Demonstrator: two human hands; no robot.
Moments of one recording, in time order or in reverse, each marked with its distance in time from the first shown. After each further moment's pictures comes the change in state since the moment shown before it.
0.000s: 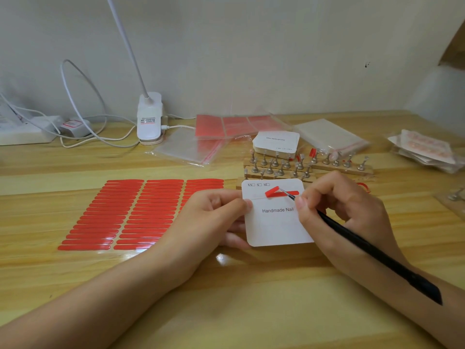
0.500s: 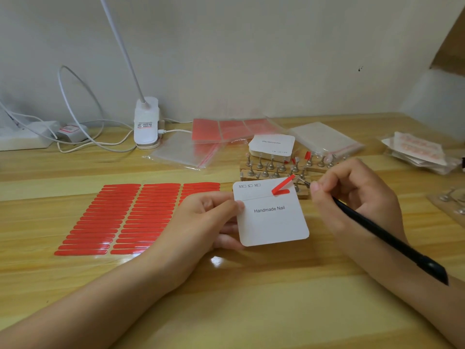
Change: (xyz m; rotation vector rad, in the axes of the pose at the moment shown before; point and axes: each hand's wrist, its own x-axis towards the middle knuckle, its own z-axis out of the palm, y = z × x) left_hand 0.001 -0.001 -0.002 0.008 0.036 -0.004; right_hand 0.006 0.009 -0.011 0.105 0.112 0.090
